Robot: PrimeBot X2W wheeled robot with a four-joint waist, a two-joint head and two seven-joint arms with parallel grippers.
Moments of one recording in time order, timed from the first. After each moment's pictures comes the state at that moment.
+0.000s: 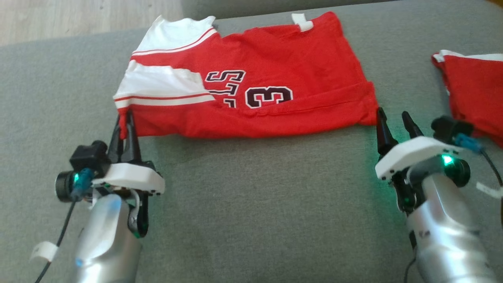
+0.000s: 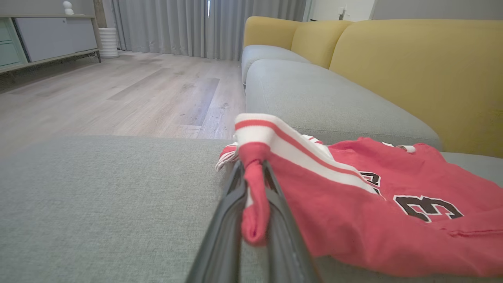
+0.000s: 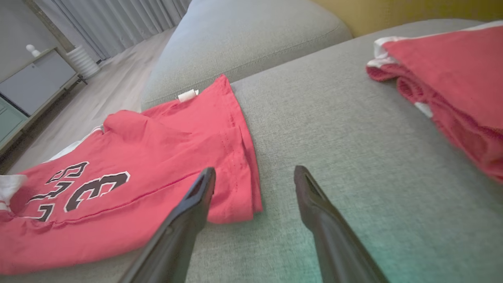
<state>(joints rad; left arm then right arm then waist) -0.46 0.08 -0.12 0.65 -0.28 0.01 -0.25 -0.51 -0.05 -0.01 0.79 0.32 0.13 -0.08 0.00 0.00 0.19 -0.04</state>
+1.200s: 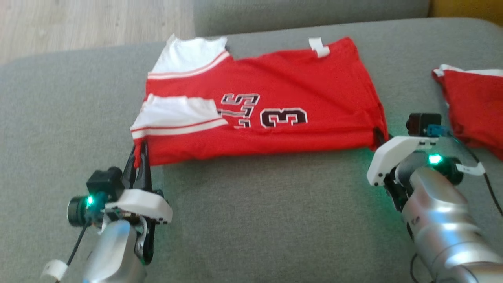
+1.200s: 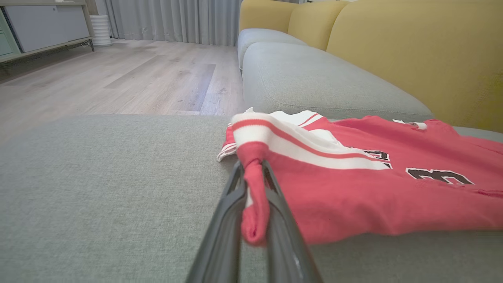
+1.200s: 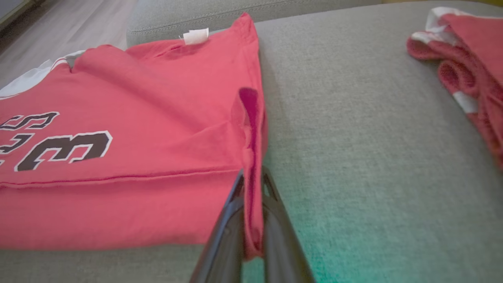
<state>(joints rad) -0.38 0.09 -0.18 0.68 -0.28 -0.01 -0.25 -0.75 -0.07 -0.02 1.29 0.09 0.13 -0.09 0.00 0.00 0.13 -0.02</state>
